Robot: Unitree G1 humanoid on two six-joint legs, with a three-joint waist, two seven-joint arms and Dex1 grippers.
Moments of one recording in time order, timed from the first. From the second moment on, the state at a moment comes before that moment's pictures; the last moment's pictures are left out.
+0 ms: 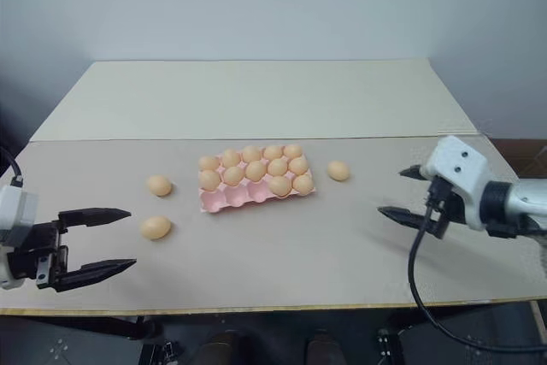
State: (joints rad) left arm 0.25 0.97 0.65 -0.46 -0.75 0.50 -1.27; right arm -0.26 -1.05 -0.26 -0.41 0.40 0.73 1.00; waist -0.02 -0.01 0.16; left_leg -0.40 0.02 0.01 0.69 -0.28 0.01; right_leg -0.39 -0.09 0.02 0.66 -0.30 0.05
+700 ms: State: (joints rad) left arm 0.23 0.98 0.62 -0.47 -0.75 0.50 -1.24; right arm -0.86 -0.62 0.26 0.50 -0.03 0.40 0.83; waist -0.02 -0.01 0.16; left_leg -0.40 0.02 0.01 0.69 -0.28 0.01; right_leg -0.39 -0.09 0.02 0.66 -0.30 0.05
